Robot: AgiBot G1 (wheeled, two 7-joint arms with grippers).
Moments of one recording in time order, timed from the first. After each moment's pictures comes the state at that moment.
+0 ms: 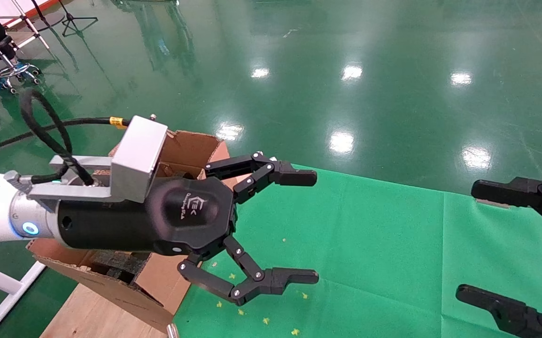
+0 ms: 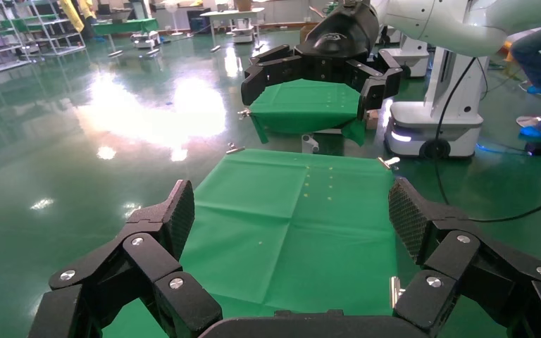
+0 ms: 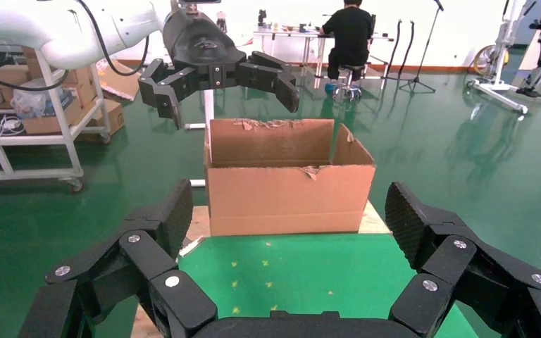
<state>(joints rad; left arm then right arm) -1.07 0.61 0.28 -1.28 0.73 1.50 -0.19 1.08 -0.59 -0.34 1.25 -0.69 -1.46 0.15</state>
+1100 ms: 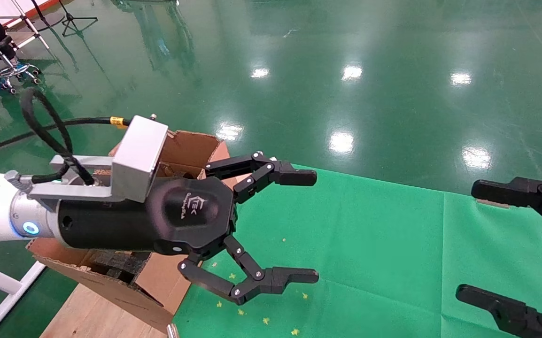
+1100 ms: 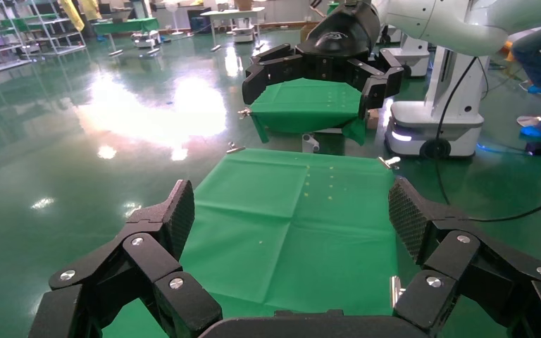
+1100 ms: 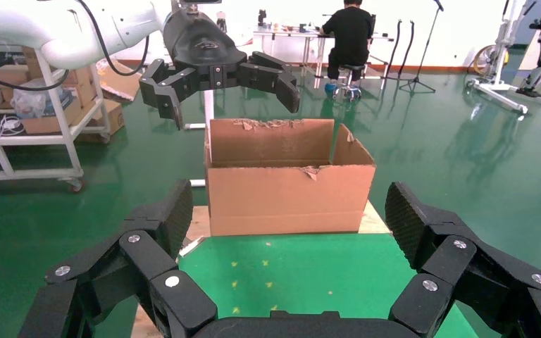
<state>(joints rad) -1.08 0.61 0.28 -1.28 0.73 1.49 -0.19 1.08 -0.59 -0.34 1.25 -0.69 -1.46 0.15</state>
